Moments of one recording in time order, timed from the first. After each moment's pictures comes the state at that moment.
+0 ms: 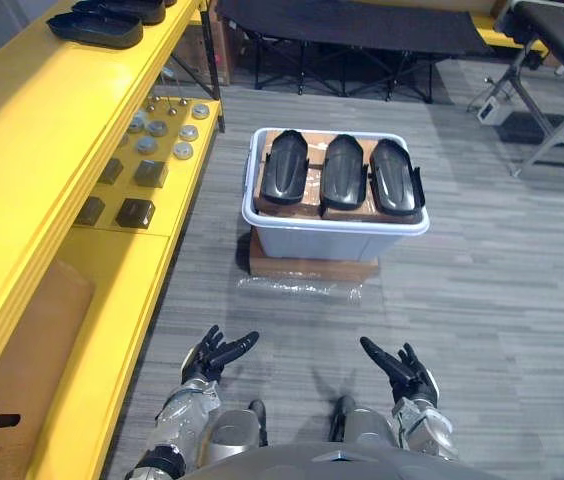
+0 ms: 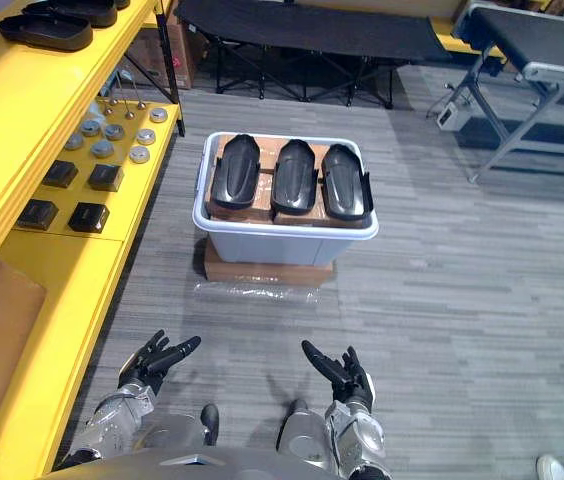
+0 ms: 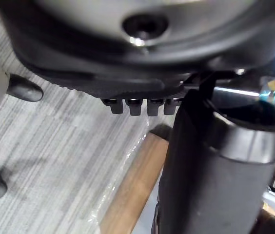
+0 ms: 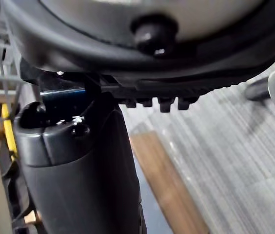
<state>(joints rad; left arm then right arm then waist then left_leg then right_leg) 0.05 0.14 -0.06 0.86 -0.56 -0.09 -0.05 0.01 -0.04 -0.18 1.06 0.47 -0.29 0.10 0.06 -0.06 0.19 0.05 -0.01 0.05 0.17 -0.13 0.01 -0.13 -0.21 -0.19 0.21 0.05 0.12</state>
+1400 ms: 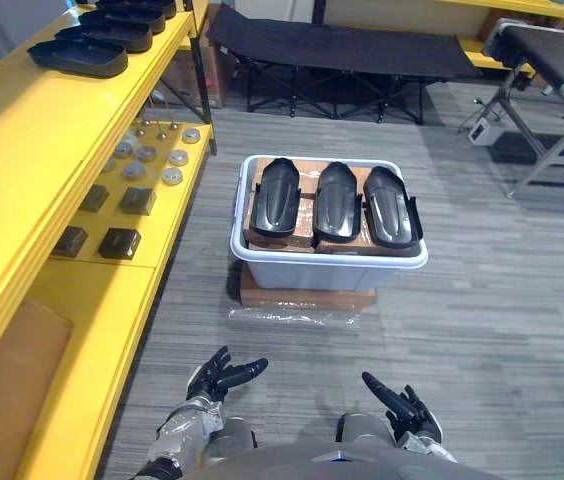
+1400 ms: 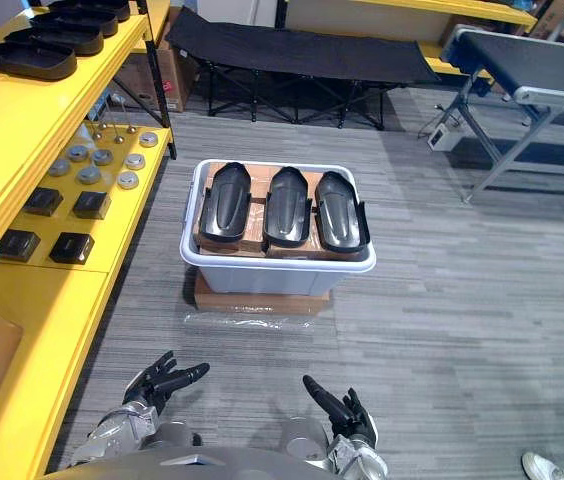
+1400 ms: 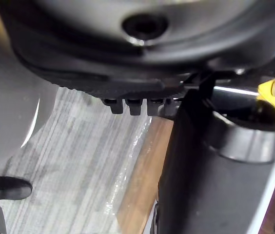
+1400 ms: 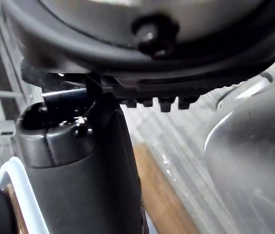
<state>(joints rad) 0.04 0.15 -0.17 0.92 -0.52 -0.06 -0.06 0.13 -0.06 -0.18 1.06 0.51 -0.22 0.11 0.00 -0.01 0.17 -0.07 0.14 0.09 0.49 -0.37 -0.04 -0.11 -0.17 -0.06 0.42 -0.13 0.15</state>
